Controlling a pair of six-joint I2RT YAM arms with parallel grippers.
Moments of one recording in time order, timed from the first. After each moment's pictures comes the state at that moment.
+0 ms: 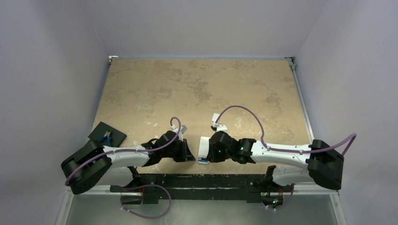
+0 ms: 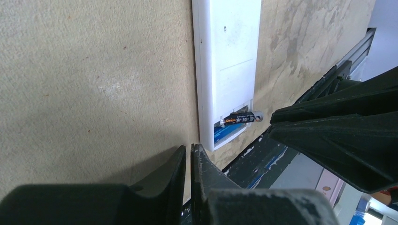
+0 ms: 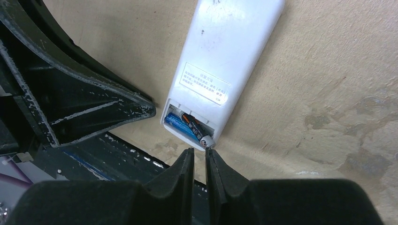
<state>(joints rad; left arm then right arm) -0.90 1.25 0.28 0.24 0.22 -0.97 1.14 1.24 0.61 -0.30 0.13 0.94</state>
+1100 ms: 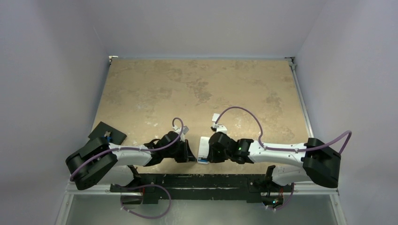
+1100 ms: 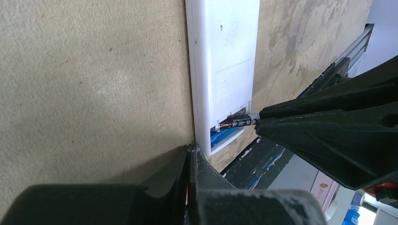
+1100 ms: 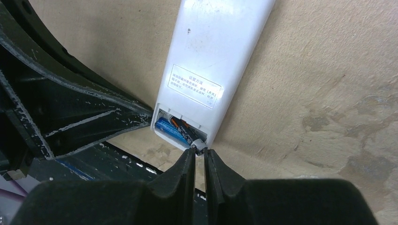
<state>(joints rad) -0.91 1.32 0.28 0.31 0.23 -0.99 1.14 1.27 0.60 -0.28 0.14 0.97</state>
